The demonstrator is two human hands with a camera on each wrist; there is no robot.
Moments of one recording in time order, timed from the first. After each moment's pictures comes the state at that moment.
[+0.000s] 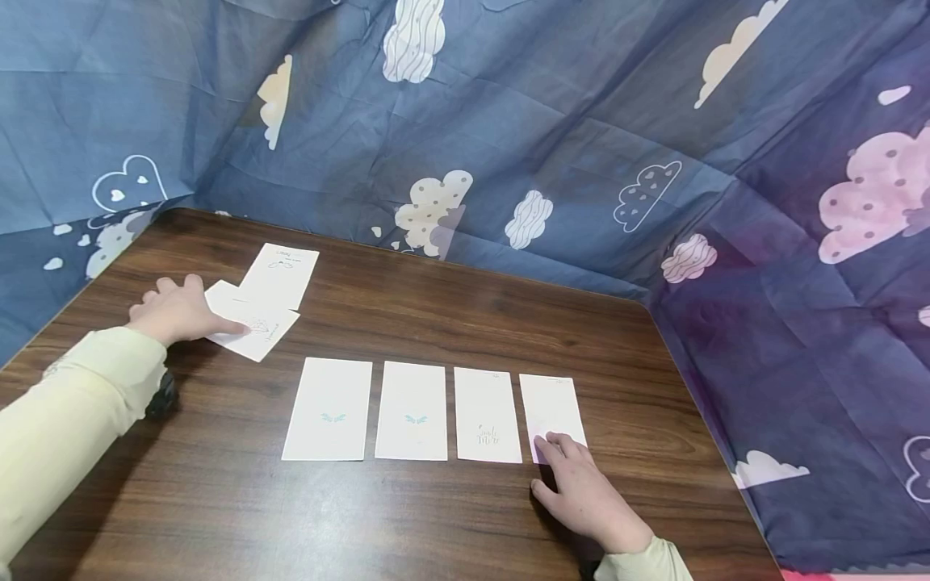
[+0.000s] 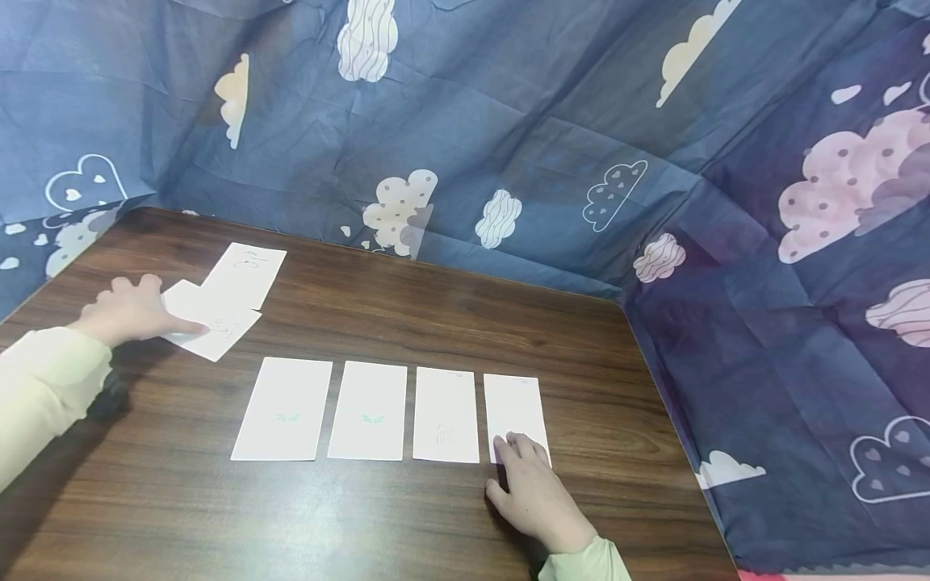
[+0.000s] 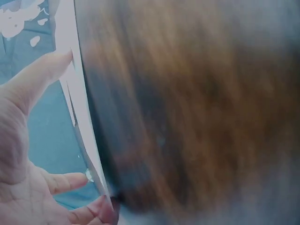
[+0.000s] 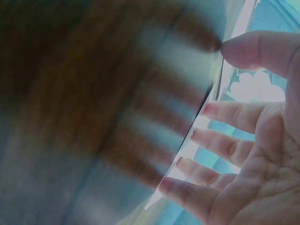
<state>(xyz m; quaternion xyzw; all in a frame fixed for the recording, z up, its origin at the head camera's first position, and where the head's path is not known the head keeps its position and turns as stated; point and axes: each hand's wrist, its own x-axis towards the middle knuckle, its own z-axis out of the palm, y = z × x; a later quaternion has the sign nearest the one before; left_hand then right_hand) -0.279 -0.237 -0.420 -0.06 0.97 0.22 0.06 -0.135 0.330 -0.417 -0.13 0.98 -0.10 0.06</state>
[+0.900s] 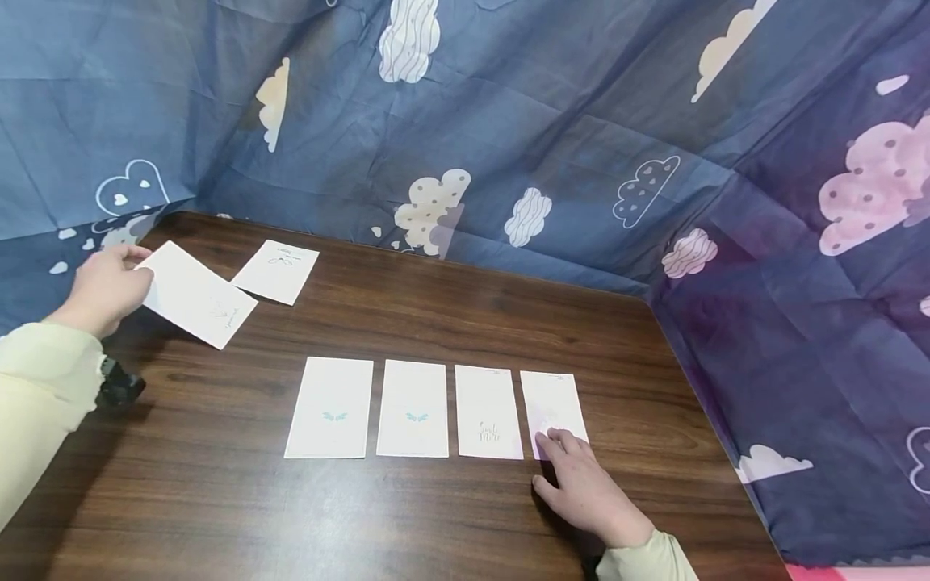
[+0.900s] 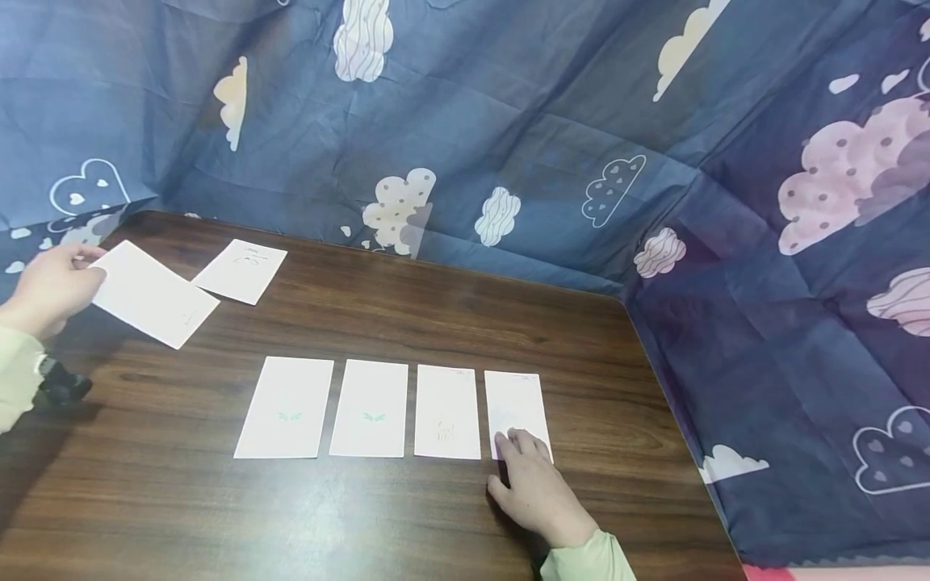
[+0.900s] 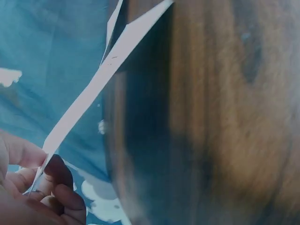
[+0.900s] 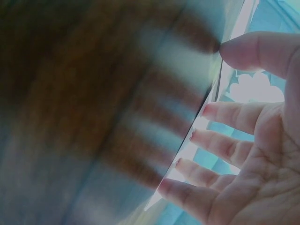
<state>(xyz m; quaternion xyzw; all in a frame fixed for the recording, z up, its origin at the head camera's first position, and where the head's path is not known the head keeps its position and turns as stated) -0.267 -0.284 -0.394 -0.10 0.91 0.39 -0.09 -0.134 0.331 -0.414 -0.14 0.98 -0.11 0.07</state>
